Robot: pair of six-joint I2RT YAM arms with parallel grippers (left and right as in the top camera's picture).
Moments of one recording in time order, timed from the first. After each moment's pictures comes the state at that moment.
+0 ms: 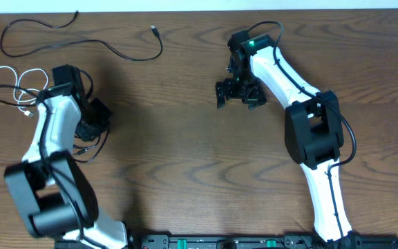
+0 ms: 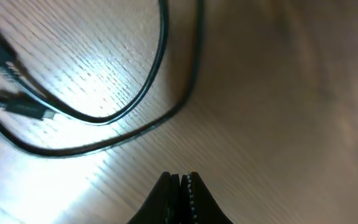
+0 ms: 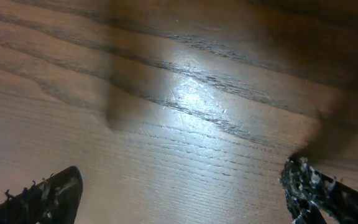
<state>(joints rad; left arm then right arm) 0.28 1.77 1.20 -0.89 0.06 -0.54 0.40 2.44 2.07 -1.25 -0.27 0.31</state>
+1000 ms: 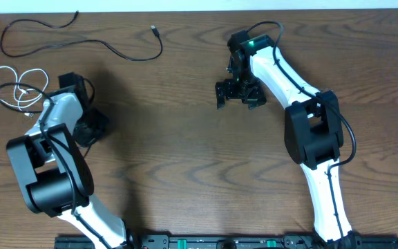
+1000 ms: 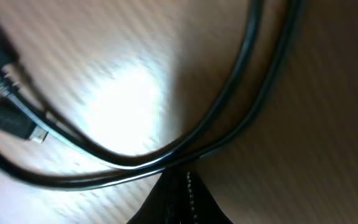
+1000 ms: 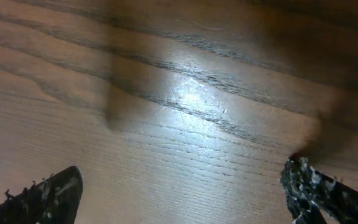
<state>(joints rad) 0.33 1.93 1.19 -0.82 -0.10 -0.60 0.41 2.44 2.07 -1.25 -0.27 0.31</state>
